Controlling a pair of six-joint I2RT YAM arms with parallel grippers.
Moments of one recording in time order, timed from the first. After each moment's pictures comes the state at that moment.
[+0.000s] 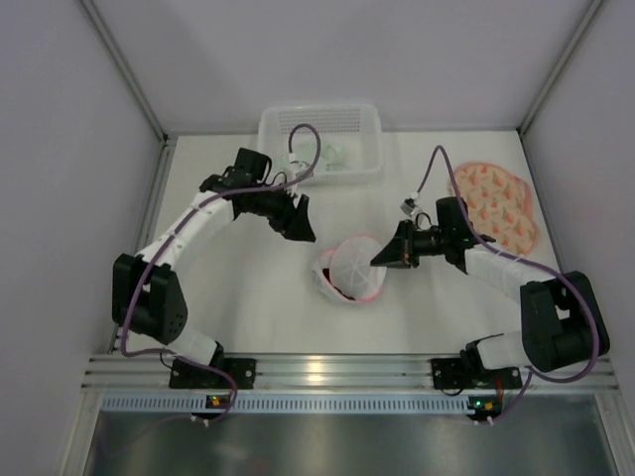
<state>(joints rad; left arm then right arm) -0.33 1.59 1.27 -0.71 0.82 0.17 0.27 1.38 0.66 -0.02 -1.01 0.70</state>
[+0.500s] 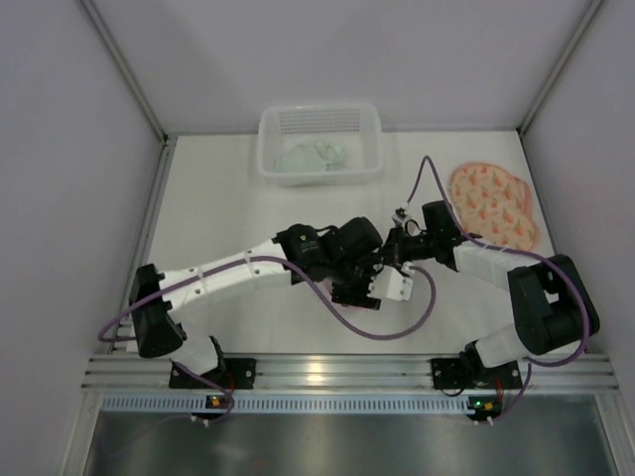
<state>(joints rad) -1.13 1.52 1.45 -0.86 0.22 0.66 0.34 1.45 0.66 0.00 -0.99 0.86</state>
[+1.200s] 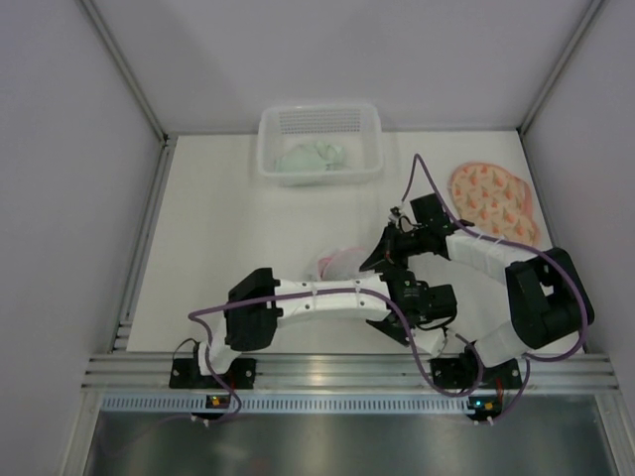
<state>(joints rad) -1.42 2.06 1.82 -1.17 -0.19 0.73 0.40 1.51 0.81 -0.28 -0.83 0.85</state>
